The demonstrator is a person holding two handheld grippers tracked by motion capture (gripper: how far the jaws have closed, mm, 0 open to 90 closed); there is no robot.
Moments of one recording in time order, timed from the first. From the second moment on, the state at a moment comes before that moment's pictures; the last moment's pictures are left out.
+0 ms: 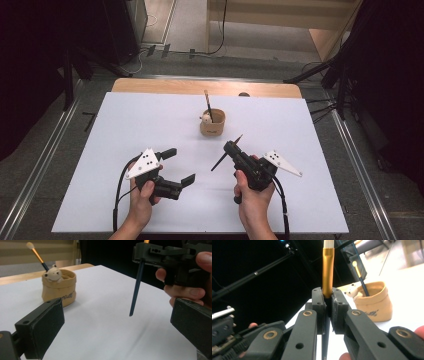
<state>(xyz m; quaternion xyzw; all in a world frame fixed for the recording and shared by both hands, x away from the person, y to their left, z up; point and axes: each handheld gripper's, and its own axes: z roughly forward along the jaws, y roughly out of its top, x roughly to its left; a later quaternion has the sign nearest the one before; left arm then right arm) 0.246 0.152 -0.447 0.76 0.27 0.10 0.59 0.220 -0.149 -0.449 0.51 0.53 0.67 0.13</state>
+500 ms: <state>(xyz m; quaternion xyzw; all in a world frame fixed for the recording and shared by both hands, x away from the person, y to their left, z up) 0.250 0.204 -0.450 0.75 0.29 0.14 0.58 0.218 -0.148 -0.441 0.47 0.57 0.64 0.19</state>
